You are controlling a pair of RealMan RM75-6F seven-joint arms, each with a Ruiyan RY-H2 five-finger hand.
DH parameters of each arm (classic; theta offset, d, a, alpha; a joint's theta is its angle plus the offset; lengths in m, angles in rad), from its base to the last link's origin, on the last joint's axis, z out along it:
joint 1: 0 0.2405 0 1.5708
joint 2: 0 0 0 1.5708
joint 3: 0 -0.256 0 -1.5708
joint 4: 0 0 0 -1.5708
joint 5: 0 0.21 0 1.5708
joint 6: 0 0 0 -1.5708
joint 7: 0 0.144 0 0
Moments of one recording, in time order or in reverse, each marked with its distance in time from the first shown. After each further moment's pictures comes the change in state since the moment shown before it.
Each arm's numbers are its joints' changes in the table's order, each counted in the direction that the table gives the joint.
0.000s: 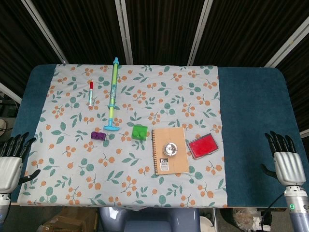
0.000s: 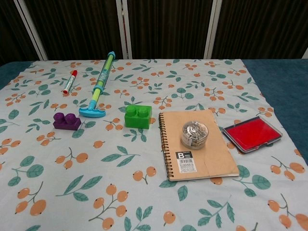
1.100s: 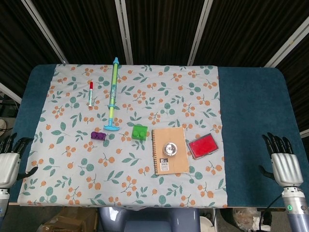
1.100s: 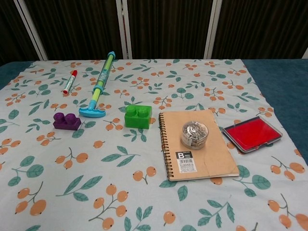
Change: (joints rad) left arm -0.027 0.010 0.039 -0.012 -0.111 0.078 0.009; right arm -0.001 0.006 0.009 0.014 0.000 0.005 -0.031
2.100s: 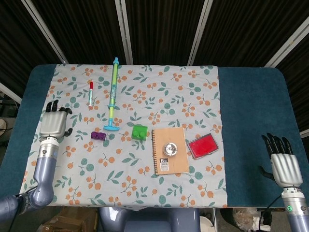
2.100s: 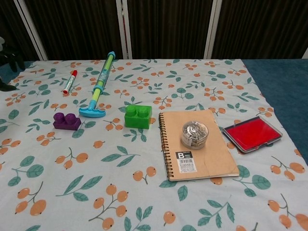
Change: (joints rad) left arm -0.525 0.227 0.243 0.008 -0.743 0.252 0.643; right arm -0.001 -0.001 0.001 0.010 -0.001 0.000 -0.007
